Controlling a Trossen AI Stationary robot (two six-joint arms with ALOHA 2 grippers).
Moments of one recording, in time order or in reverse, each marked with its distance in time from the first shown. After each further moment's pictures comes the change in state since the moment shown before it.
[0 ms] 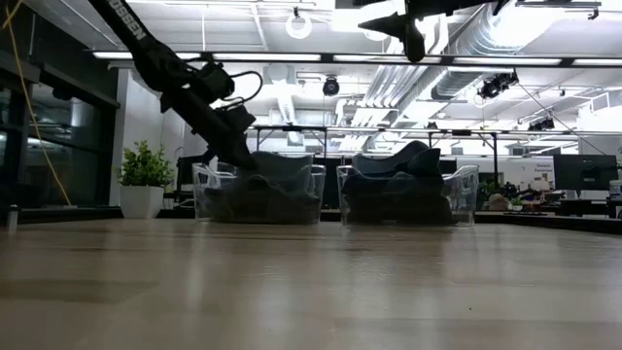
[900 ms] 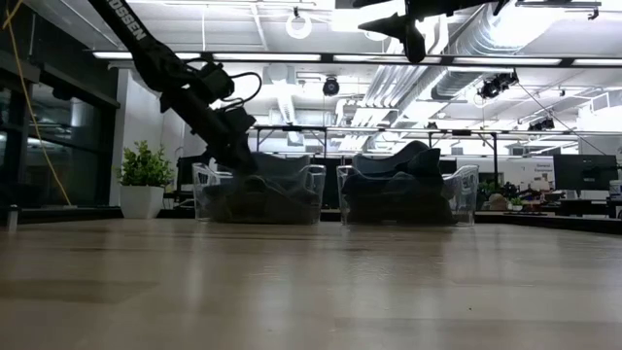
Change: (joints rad) left arm 0.001 0.001 0.000 -0.001 -0.017 -0.021; right arm 0.000 0.000 0.000 -0.012 -0.001 0.000
